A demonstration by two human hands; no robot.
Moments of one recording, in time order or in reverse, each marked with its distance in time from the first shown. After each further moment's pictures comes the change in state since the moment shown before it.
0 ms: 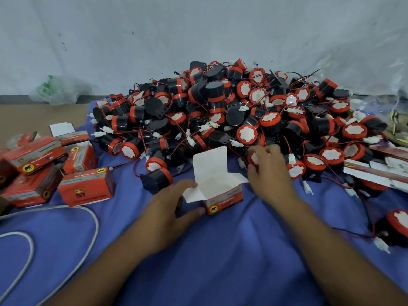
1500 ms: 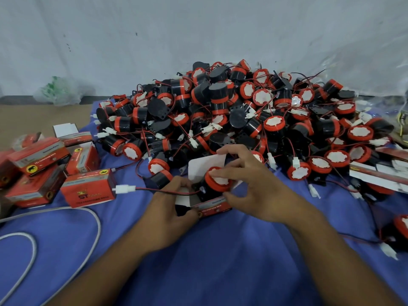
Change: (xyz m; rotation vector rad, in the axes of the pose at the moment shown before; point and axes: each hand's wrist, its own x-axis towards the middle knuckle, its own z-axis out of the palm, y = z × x) left_hand 0.006 0.011 -0.003 -0.397 0.102 0.046; right_hand -0.022 -0.043 -0.030 0.349 -0.322 -0.548
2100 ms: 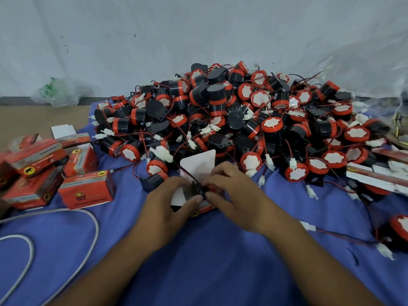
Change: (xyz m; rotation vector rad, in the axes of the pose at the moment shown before) left_hand 0.003 -0.006 0.002 0.218 0.152 0.075; right_hand 0.004 -0.011 0.028 -0.112 -0.050 0.098
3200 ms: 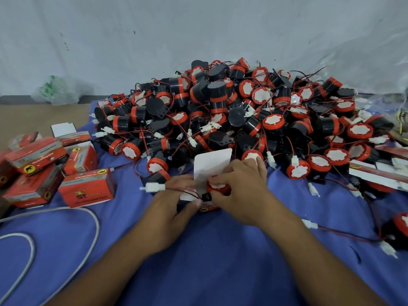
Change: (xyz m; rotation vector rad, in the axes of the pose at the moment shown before) left_hand -0.001 -0.010 0.005 0.026 -0.117 0.091; right_hand 0.006 -0.010 -0.003 -0.275 0.049 0.271
